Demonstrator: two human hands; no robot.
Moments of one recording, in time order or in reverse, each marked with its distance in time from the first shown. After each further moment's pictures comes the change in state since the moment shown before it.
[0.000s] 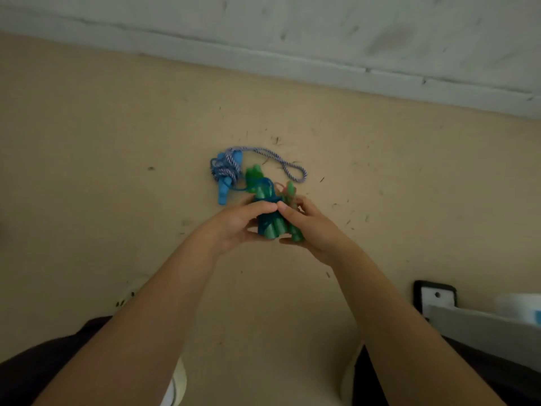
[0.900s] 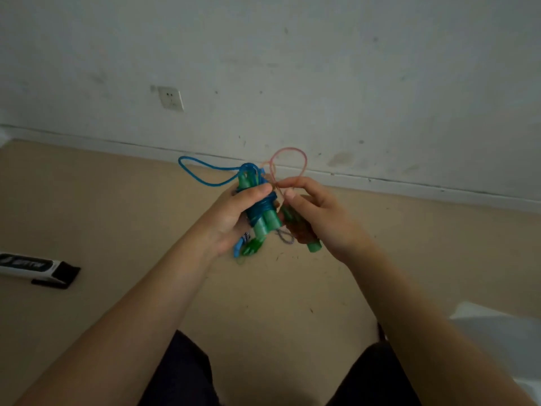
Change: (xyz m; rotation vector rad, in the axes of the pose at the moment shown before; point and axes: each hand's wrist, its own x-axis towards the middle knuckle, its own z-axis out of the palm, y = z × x) left_hand -0.242 0.154 0.098 -0.069 -0.059 0.548; right_hand -0.260 -0.189 0.053 -0.194 -0.062 -0.621
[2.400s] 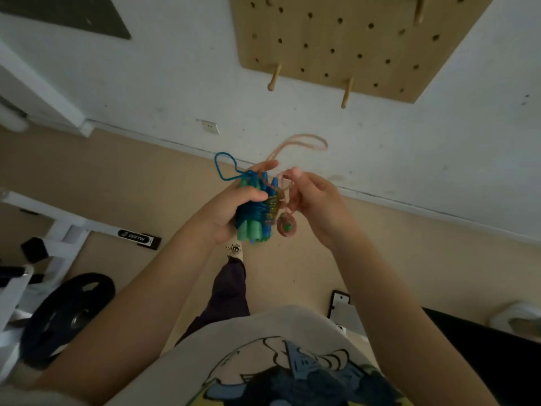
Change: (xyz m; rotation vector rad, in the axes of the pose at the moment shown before) left_hand -0.016 0.464 0.196 -0.147 0.128 -0.236; right_hand 0.057 -0.476 -0.059 0.260 0.075 0.303
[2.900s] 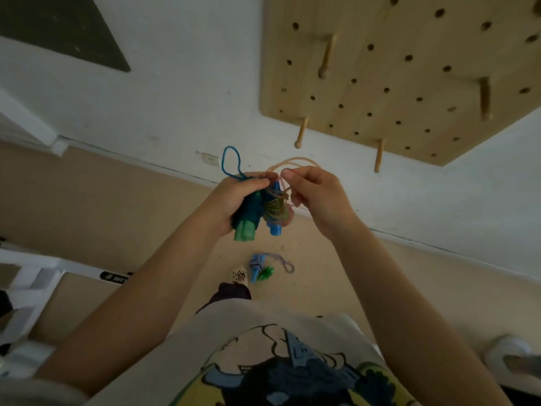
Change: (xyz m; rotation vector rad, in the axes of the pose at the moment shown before) left_hand 0.156 0.145 -0.135 0.055 0.179 -0.019; right_hand 0.219 -0.070 0.100 -0.172 0.097 -0.039
